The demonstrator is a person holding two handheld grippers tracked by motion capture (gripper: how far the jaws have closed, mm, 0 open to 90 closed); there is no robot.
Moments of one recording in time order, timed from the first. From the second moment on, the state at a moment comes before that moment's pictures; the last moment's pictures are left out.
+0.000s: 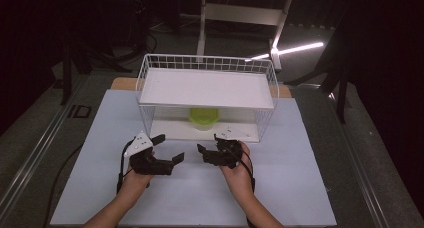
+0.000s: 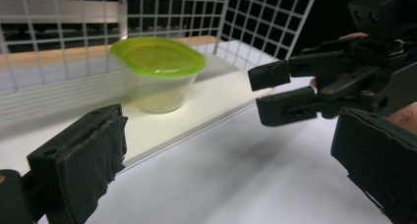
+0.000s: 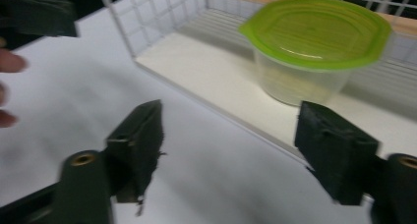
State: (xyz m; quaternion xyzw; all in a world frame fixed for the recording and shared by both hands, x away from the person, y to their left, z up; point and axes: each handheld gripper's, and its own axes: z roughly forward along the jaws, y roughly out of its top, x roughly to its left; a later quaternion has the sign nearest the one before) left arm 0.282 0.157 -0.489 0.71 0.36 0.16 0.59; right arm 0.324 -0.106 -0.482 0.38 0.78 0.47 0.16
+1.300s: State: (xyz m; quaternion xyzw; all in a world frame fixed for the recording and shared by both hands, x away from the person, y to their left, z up) left arm 0.237 0.191 -0.486 0.72 0.35 0.15 0.57; right arm 0.259 -0.168 -0.469 0.34 0.78 0.50 0.16
